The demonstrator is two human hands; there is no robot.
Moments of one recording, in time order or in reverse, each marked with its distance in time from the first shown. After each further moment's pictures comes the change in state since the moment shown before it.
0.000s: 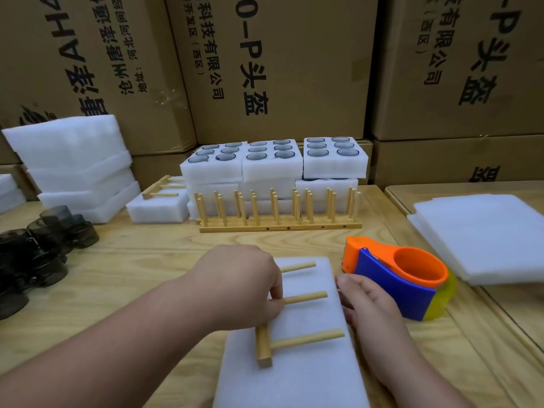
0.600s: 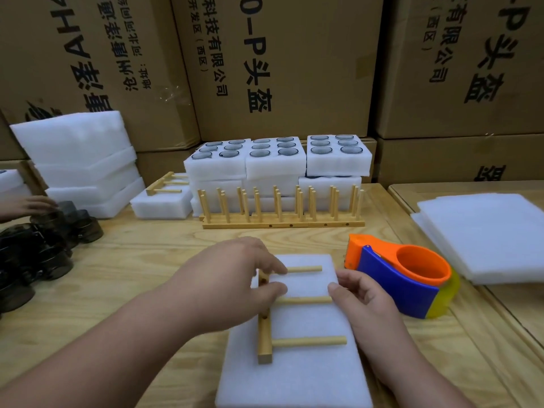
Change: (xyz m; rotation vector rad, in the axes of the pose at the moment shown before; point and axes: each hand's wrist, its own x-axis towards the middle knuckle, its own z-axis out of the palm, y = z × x) left_hand -0.018 -0.014 0.007 -0.348 0.150 -0.053; right_hand -0.002 0.003 -0.003 -0.071 -0.079 -0.091
